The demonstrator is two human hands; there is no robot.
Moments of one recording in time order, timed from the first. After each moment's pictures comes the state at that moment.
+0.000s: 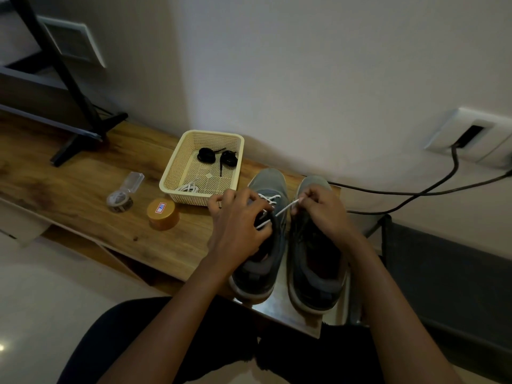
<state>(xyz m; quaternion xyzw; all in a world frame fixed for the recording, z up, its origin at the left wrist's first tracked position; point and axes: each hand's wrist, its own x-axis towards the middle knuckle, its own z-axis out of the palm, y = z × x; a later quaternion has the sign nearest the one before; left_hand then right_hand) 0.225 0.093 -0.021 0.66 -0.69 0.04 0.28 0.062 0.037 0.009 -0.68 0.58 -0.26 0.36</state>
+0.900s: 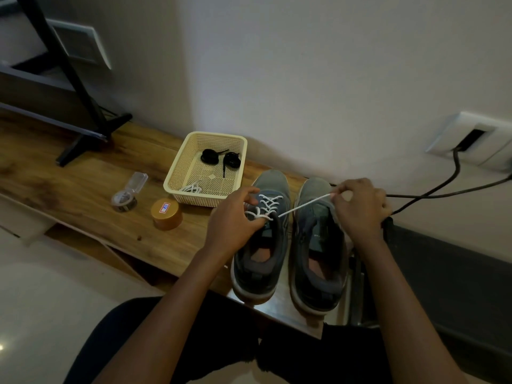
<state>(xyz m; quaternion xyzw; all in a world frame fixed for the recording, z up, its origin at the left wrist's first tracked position) 0.240 0.085 -0.016 0.67 -0.60 -0.23 0.38 0.035 0.033 0.020 -0.64 0.72 -0.27 0.09</state>
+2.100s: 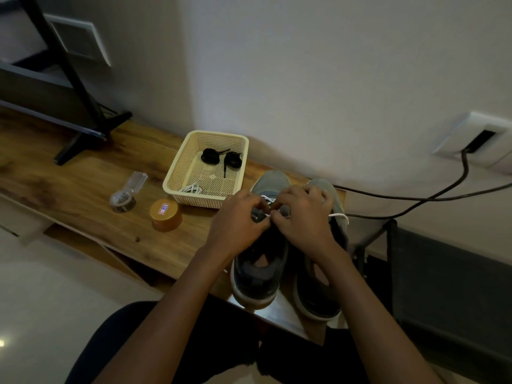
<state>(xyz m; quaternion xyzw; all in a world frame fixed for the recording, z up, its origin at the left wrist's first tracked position) 0.239 0.079 -0.011 0.66 -0.66 -0.21 0.31 0.101 0.056 0.016 -0.81 0.55 -0.16 0.11</state>
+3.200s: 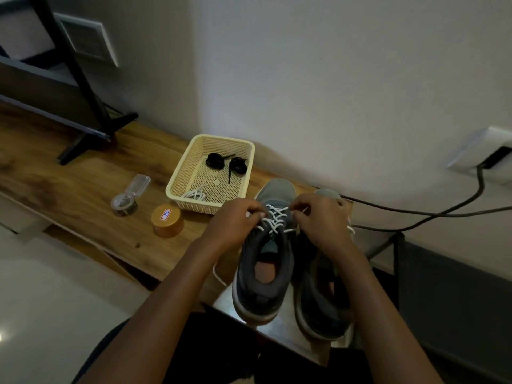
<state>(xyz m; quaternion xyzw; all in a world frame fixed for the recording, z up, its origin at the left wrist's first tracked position) 0.258 0.059 -0.008 0.65 -0.62 -0.31 0.30 0.093 0.029 0.018 -0.77 0.59 -0.18 0.15</state>
